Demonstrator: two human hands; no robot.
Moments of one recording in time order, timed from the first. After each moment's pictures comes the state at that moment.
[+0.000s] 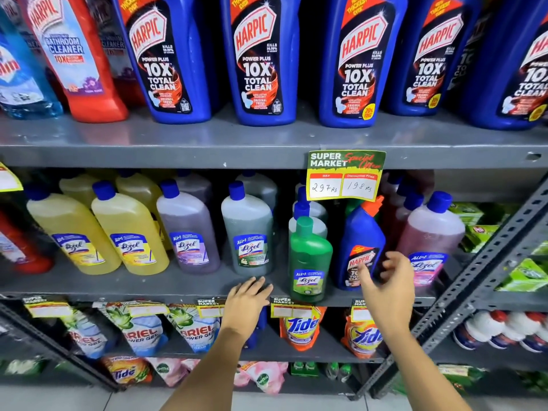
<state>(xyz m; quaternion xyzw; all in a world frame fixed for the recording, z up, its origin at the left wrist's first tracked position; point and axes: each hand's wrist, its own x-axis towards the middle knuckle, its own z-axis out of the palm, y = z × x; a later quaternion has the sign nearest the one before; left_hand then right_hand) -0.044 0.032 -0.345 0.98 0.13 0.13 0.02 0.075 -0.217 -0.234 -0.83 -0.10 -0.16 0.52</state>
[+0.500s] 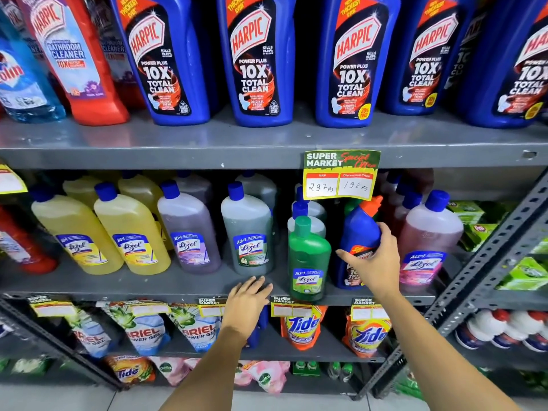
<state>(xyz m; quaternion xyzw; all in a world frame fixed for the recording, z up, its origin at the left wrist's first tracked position) -0.043 0.031 -0.345 0.98 0.12 0.16 0.00 0.126 -0.196 -0.227 -0.85 -0.16 -0.10 0.49</state>
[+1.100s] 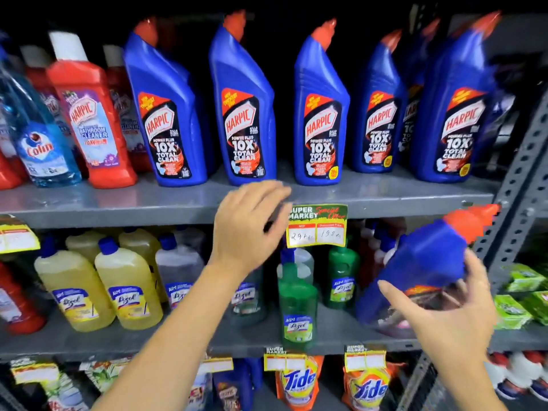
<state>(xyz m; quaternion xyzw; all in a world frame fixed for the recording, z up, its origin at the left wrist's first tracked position) -0.024 -0.015 -0.022 0.80 -0.08 0.59 0.01 0.035 -0.281 -0.100 -0.69 -0.17 -0.27 0.65</state>
